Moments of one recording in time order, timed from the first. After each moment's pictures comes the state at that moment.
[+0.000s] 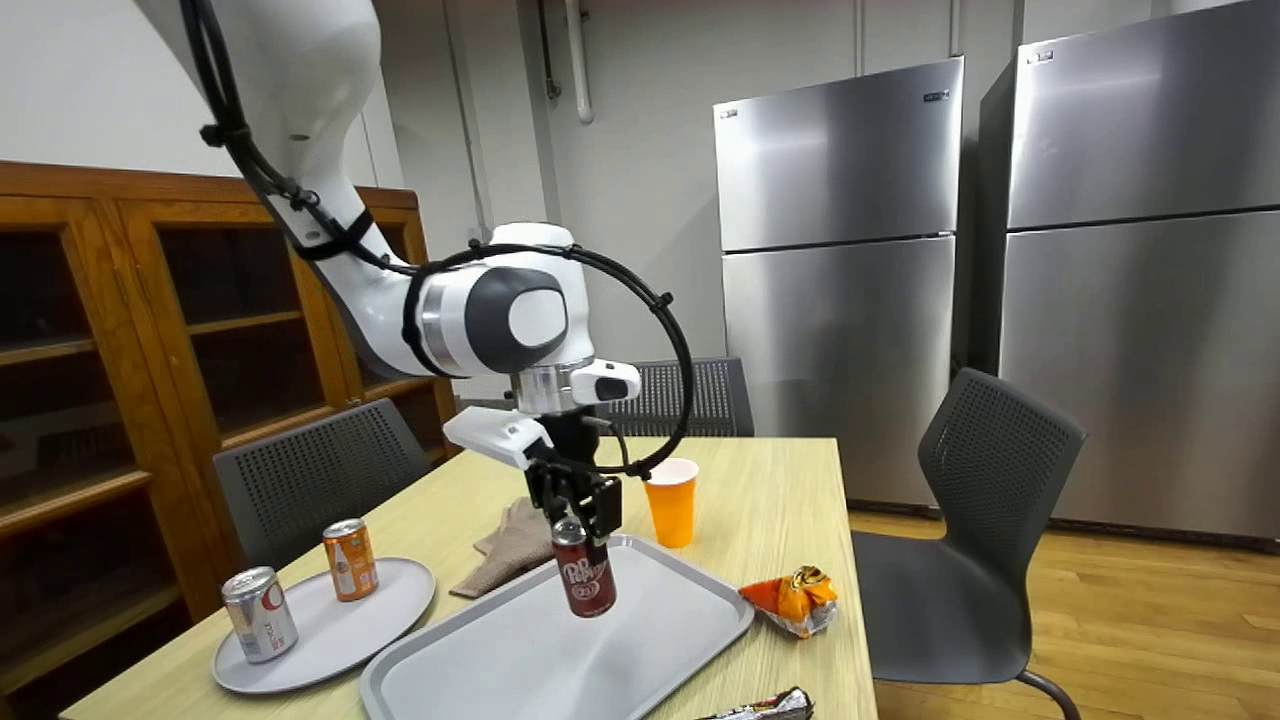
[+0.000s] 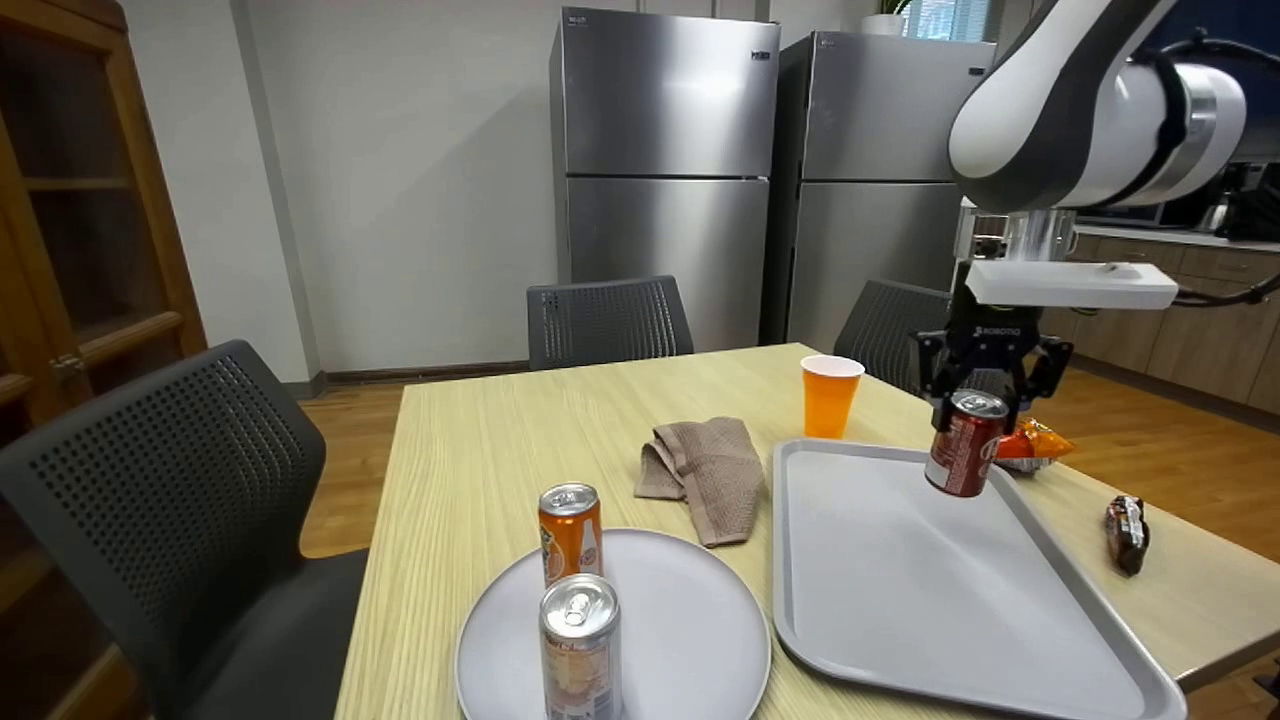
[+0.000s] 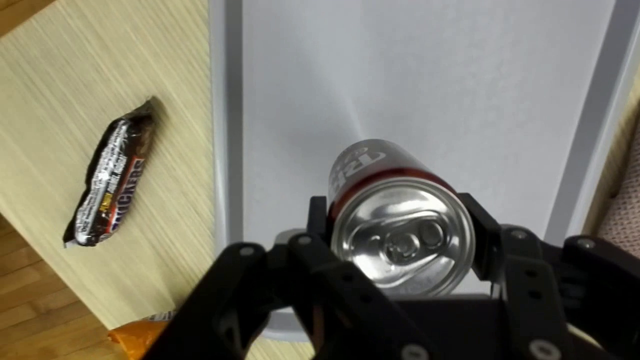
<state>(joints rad) -0.06 0.09 -0.12 -2.51 -0.02 2.60 0.24</state>
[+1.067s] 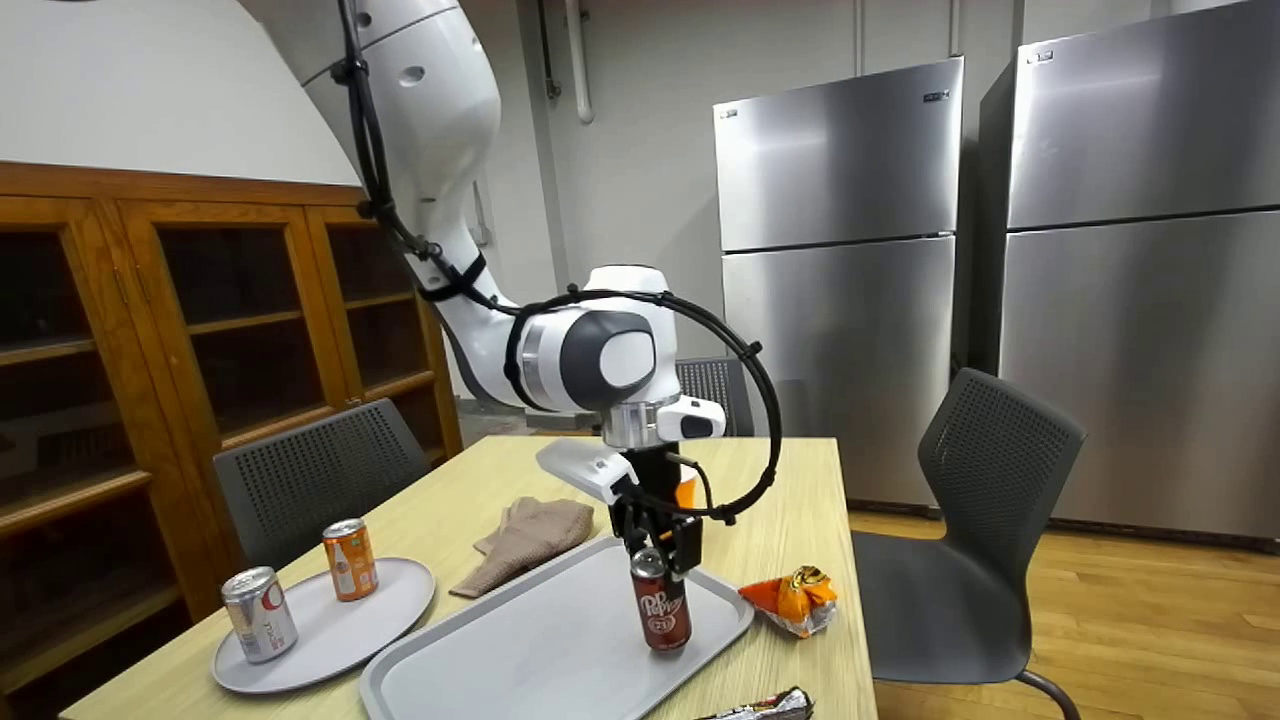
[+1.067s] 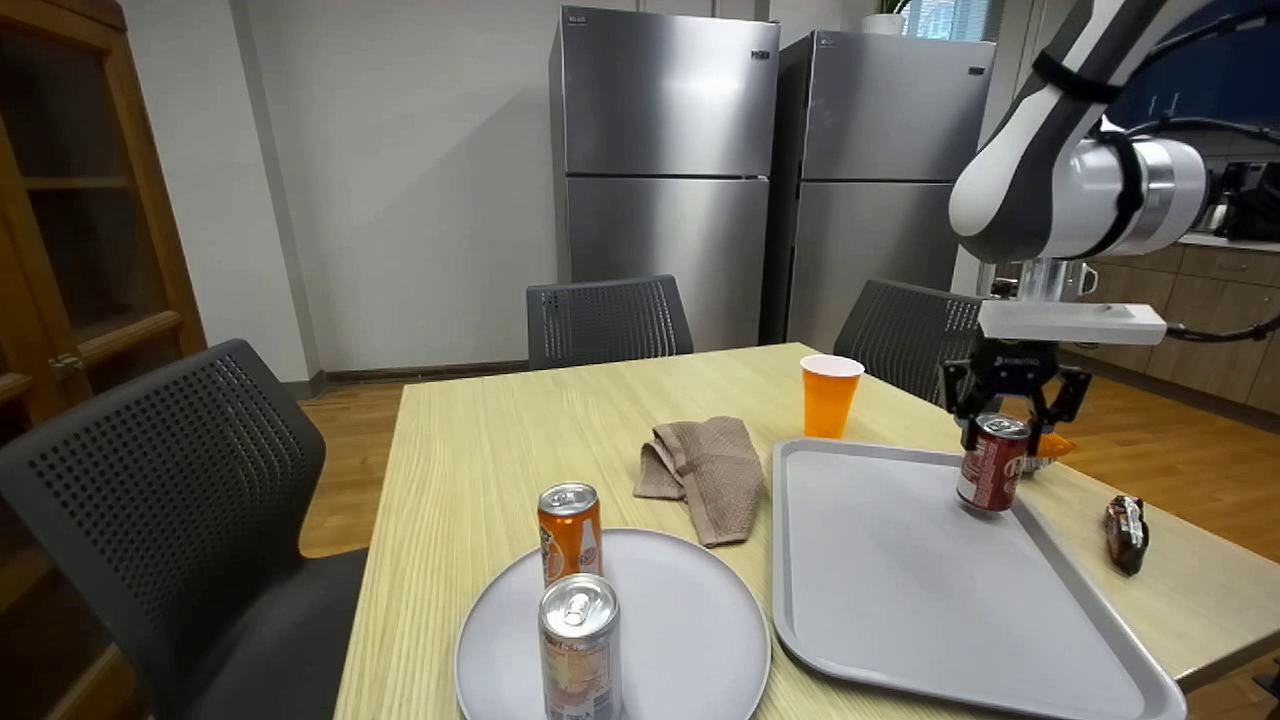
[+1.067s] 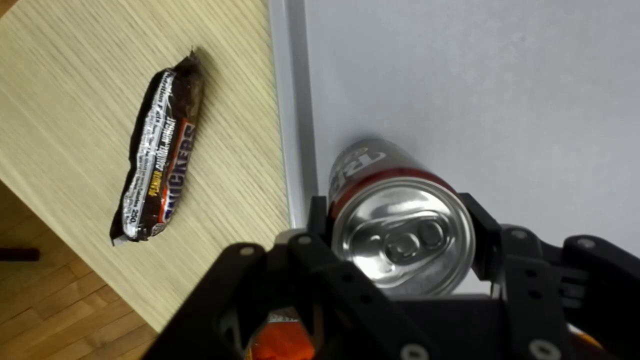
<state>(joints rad) -0.13 0.32 -0.18 -2.33 0.02 2.61 0.22</state>
